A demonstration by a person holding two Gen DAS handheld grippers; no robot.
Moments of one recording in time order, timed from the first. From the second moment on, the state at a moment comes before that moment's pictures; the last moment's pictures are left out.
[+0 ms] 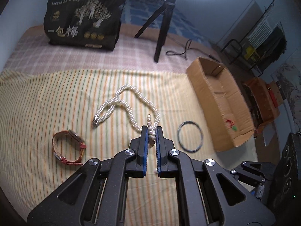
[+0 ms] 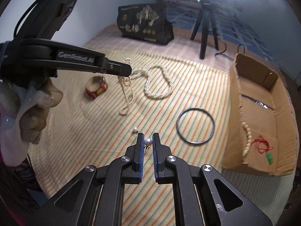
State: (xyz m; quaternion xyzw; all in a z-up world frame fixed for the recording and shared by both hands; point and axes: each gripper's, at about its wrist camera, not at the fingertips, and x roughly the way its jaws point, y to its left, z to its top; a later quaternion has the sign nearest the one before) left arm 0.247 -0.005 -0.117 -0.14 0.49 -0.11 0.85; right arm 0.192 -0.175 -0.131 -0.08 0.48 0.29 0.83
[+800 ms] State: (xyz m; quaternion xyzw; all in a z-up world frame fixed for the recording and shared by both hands) left arm 0.262 -0.042 -0.043 -0.13 0.42 -0.17 0.88; right arm 0.229 -0.272 -0.069 -0.02 0.42 0.19 0.89
